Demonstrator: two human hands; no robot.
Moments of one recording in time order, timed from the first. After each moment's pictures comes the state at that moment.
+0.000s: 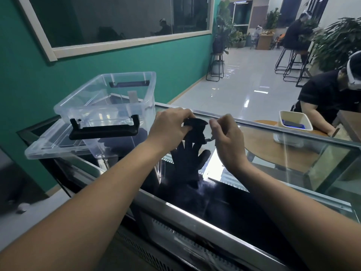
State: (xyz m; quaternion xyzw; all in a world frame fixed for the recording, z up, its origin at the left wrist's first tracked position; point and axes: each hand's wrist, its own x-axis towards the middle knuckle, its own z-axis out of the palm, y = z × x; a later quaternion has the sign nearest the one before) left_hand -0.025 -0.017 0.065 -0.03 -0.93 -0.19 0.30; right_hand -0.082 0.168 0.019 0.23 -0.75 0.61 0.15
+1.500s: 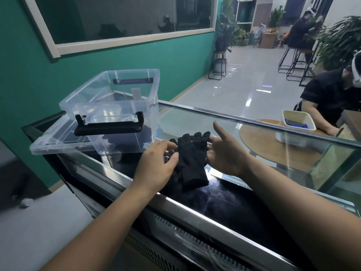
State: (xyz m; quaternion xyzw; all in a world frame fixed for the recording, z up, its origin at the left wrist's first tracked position) left_hand 0.066 -0.014 0.000 0.11 -0.90 -0.32 0.26; right_hand -0.084 0.168 0.012 0.12 -0.43 0.77 -0.45
